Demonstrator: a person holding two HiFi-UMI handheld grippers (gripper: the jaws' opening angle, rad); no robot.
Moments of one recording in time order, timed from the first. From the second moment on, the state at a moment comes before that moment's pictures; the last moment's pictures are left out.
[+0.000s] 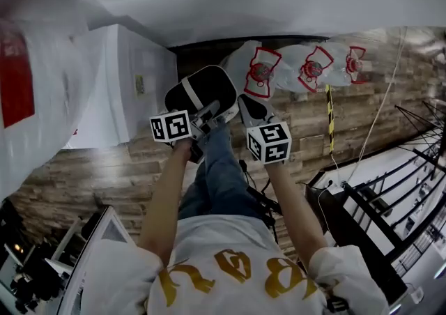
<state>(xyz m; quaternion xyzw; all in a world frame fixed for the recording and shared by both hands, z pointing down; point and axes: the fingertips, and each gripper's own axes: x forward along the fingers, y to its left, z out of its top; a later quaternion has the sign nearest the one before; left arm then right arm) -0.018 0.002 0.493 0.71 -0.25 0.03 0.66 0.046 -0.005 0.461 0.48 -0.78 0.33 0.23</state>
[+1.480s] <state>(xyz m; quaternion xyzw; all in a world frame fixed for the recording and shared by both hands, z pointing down) -0.051 -0.020 0.716 0.68 -0.30 0.02 0.67 -0.019 -0.002 0.680 0.39 -0.78 0.38 0.30</state>
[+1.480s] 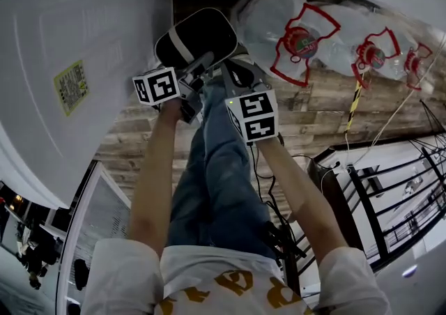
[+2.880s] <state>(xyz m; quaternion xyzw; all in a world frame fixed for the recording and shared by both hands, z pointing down) -0.048 -0.002 0.836 0.70 -0.29 0.20 0.62 -0.019 -0.003 0.757 0.36 -0.78 0.38 0.35</state>
